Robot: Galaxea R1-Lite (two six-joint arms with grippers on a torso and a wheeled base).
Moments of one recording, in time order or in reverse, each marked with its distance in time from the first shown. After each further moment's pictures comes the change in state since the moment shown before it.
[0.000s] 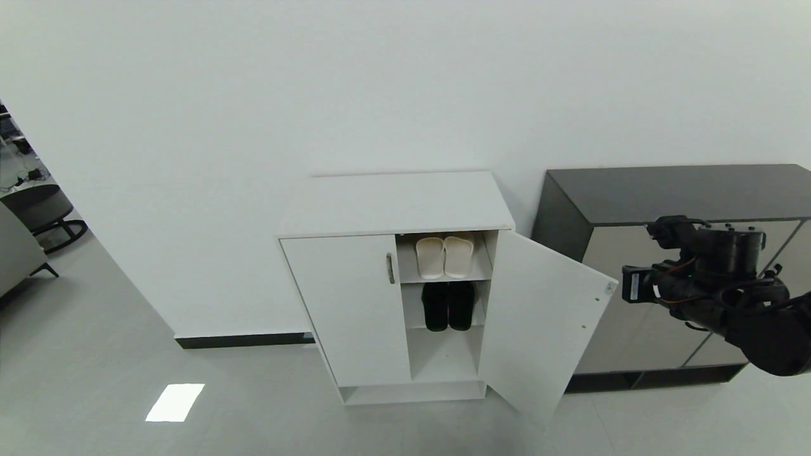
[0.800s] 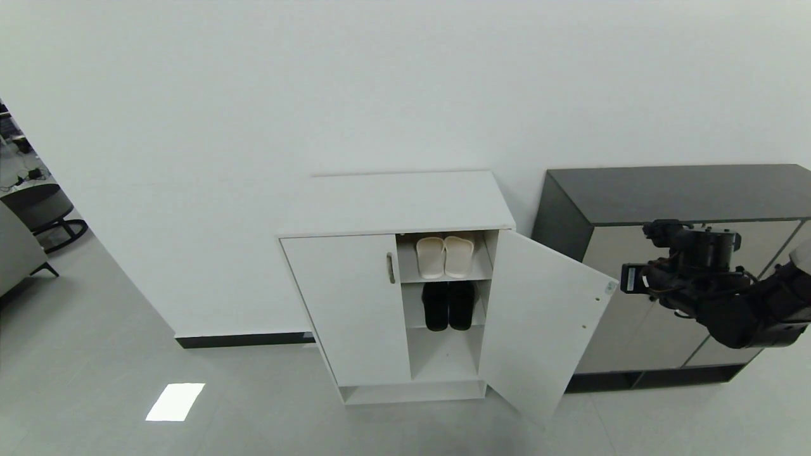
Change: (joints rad) left arm 0.000 0.000 0.000 0.000 0.000 0.001; right arm -0.099 0.220 -0.210 -0.004 0.008 0.005
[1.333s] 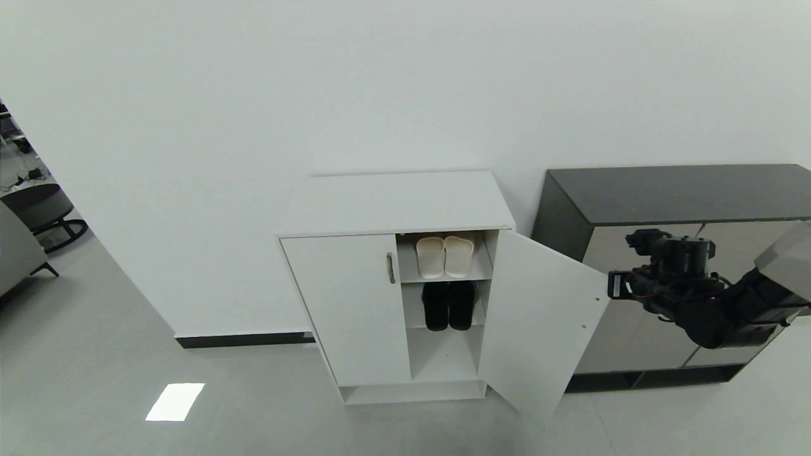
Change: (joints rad) left arm 0.000 0.000 0.000 0.000 0.000 0.000; right arm 0.019 0.100 -0.067 0.001 -0.003 -0.006
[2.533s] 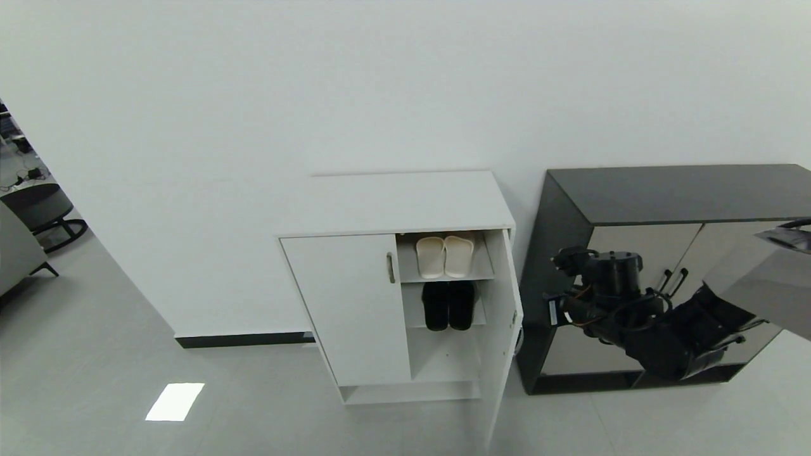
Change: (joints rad) left arm 0.000 0.000 0.000 0.000 0.001 0.000; right arm 0.314 -0.054 0.107 0.019 -0.003 0.012
